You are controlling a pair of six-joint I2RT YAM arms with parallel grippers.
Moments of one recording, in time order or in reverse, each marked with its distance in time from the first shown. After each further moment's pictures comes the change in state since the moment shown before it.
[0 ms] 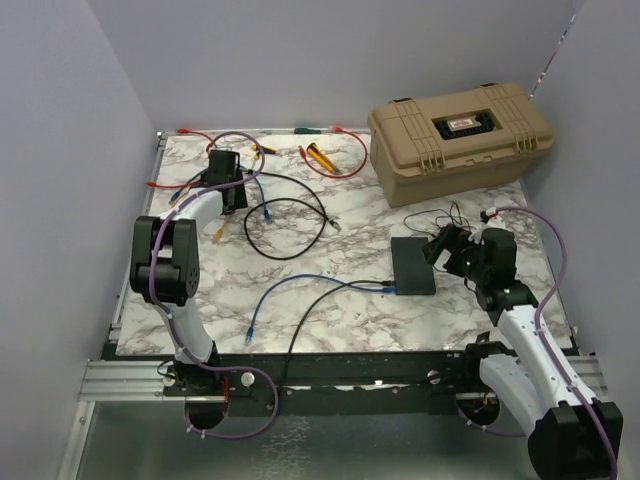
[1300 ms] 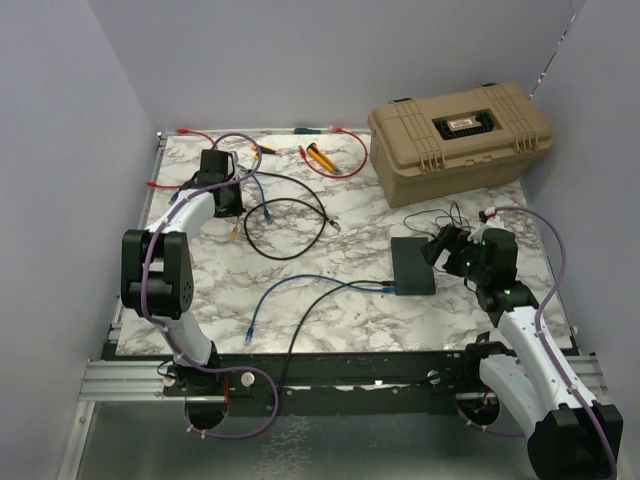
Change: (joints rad) left arm 0.042 -0.044 0.003 -0.188 0.265 0.055; right arm 0.000 -0.013 -0.001 0.002 -0.025 -0.008
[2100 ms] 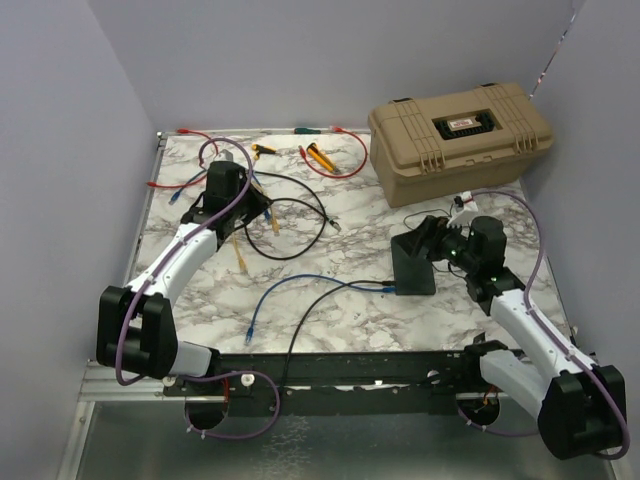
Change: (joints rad) left arm -0.158 -0.398 -0.251 0.226 0.078 -0.615; right arm 0.093 0.158 0.019 0.302 -0.264 -0.008
